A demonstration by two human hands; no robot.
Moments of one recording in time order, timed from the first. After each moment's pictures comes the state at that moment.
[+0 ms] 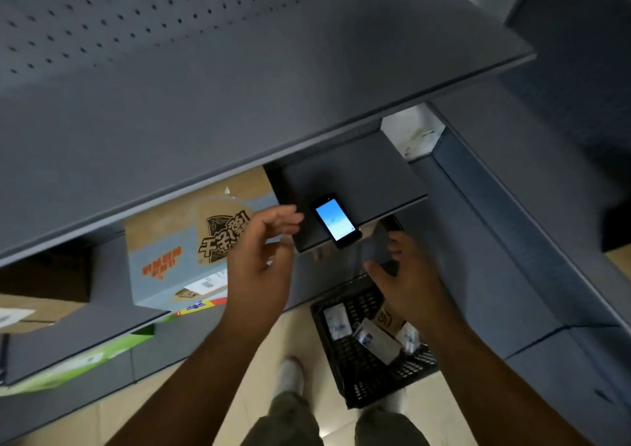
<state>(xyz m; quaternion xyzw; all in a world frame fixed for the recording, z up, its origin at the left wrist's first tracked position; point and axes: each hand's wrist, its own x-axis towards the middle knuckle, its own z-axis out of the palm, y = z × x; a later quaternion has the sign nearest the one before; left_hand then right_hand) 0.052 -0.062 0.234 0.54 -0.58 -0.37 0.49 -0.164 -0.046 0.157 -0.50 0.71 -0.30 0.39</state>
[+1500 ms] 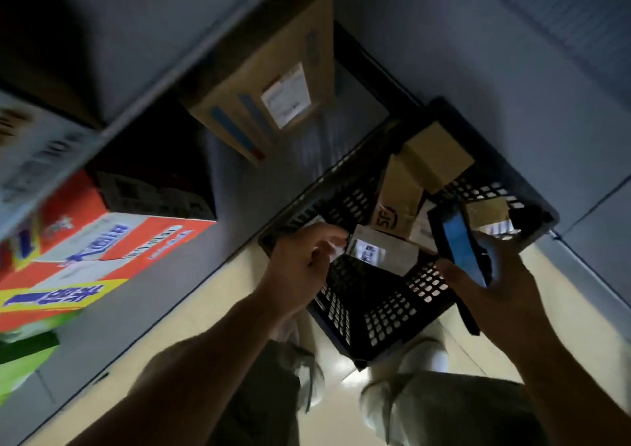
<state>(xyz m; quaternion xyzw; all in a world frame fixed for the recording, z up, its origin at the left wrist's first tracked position) -0.016 -0.026 -0.284 0.45 -0.72 -0.51 0.14 -0.253 0.105 -0.235 -0.28 0.85 -0.24 0.38</state>
